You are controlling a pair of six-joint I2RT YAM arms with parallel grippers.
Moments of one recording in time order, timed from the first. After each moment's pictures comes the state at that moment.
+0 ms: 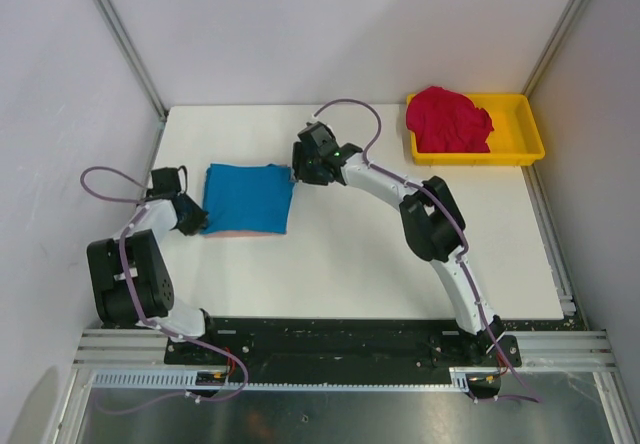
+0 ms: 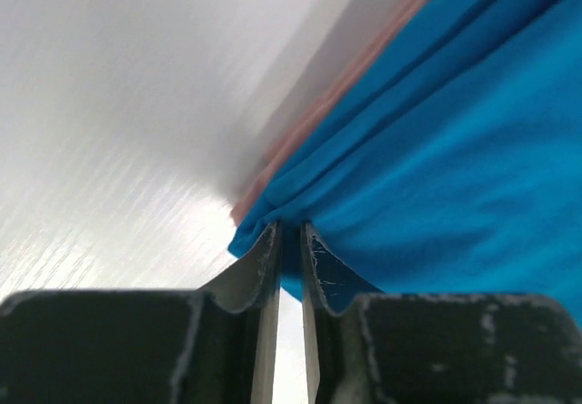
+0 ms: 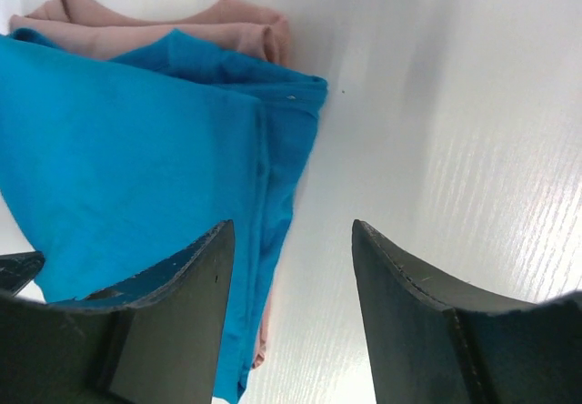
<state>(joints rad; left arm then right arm) 0.24 1.51 0.85 -0.41 0.02 -0.55 0.73 2.31 1.98 -0.44 0.04 0.70</state>
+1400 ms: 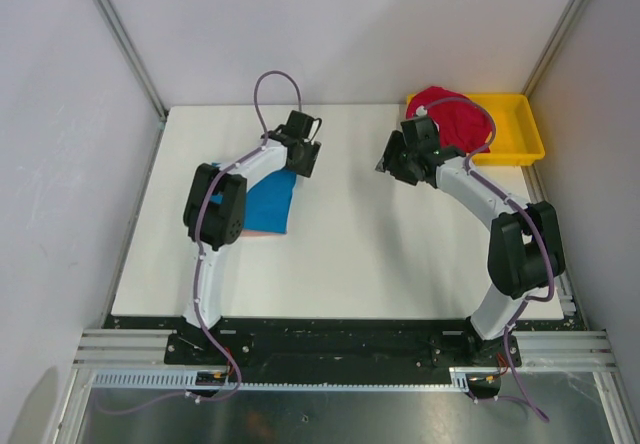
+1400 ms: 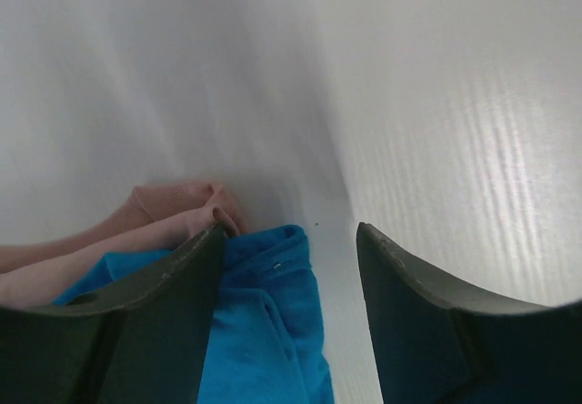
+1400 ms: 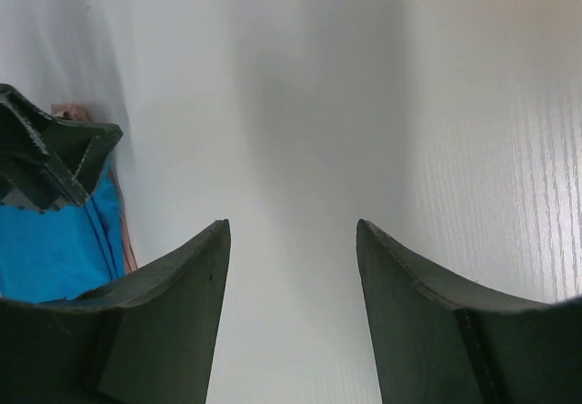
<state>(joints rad) -0.43 2.22 1.76 -0.50 -0.18 -0.03 0.37 1.71 1.33 -0.40 0.04 0.69</state>
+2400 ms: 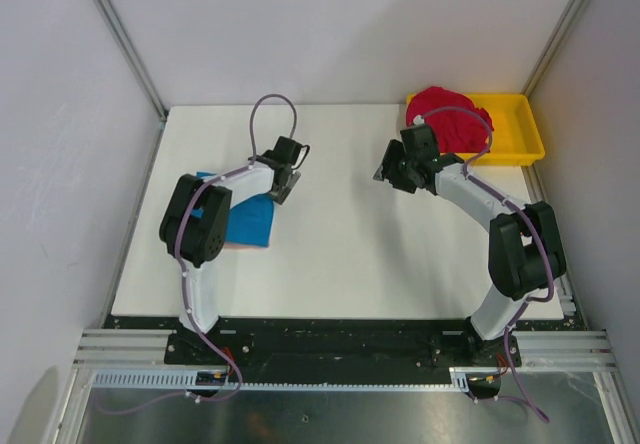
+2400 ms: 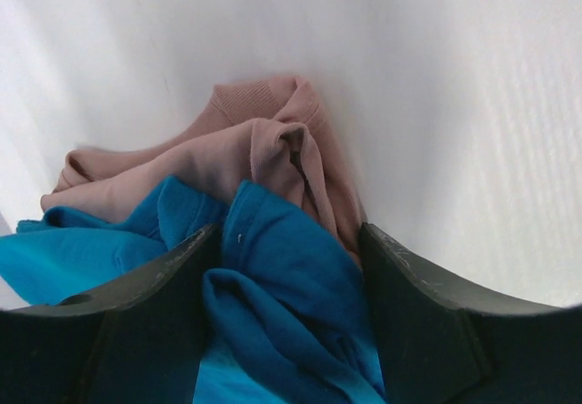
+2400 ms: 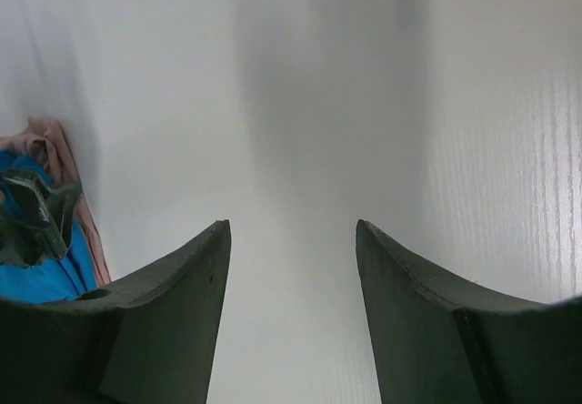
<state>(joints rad) -0.42 2.02 1.37 -0.43 -0.45 0.21 0.37 1.70 1.25 -0.35 -0.01 0.70</state>
